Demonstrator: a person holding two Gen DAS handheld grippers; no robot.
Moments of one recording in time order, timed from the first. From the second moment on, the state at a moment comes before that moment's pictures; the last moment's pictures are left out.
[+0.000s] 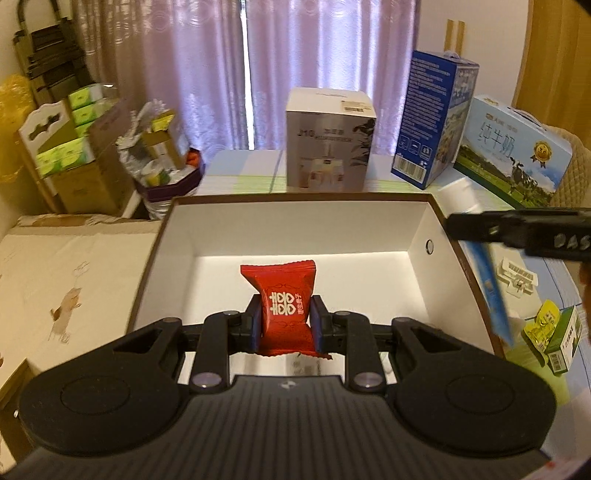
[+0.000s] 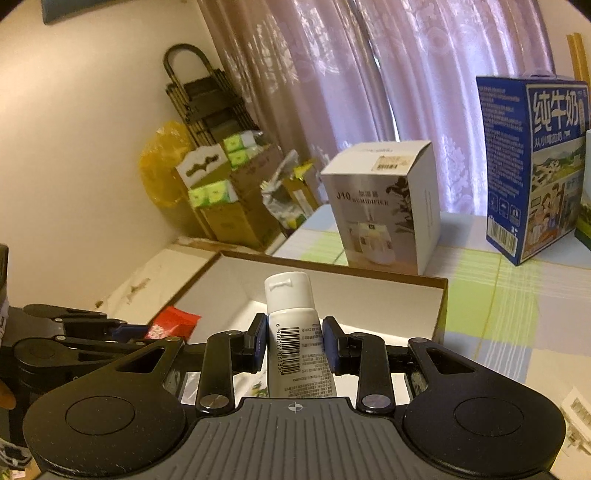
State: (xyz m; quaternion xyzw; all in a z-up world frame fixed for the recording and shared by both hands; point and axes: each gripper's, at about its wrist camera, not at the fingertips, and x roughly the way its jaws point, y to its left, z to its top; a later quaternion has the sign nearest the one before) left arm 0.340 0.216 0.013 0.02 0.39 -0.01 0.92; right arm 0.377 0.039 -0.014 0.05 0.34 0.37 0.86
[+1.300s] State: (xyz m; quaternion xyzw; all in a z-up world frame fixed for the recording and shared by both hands) left arm 0.462 0.200 -0.064 0.01 0.48 -0.08 0.87; right arm 0.457 0.083 -0.084 -0.11 0.43 0.27 0.85
